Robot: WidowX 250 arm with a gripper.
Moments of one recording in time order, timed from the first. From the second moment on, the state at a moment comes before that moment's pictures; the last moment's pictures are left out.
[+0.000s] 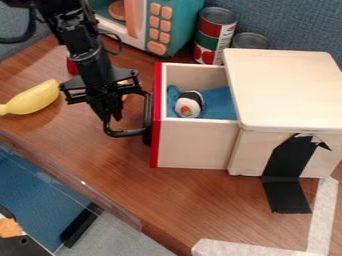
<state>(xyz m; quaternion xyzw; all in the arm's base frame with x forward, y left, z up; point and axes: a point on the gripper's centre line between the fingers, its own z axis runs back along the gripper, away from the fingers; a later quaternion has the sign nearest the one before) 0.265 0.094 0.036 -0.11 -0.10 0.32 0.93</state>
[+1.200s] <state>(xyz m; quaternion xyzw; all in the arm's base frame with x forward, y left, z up) 0.266 0.080 0.090 -0.13 -0.09 0.21 0.96</state>
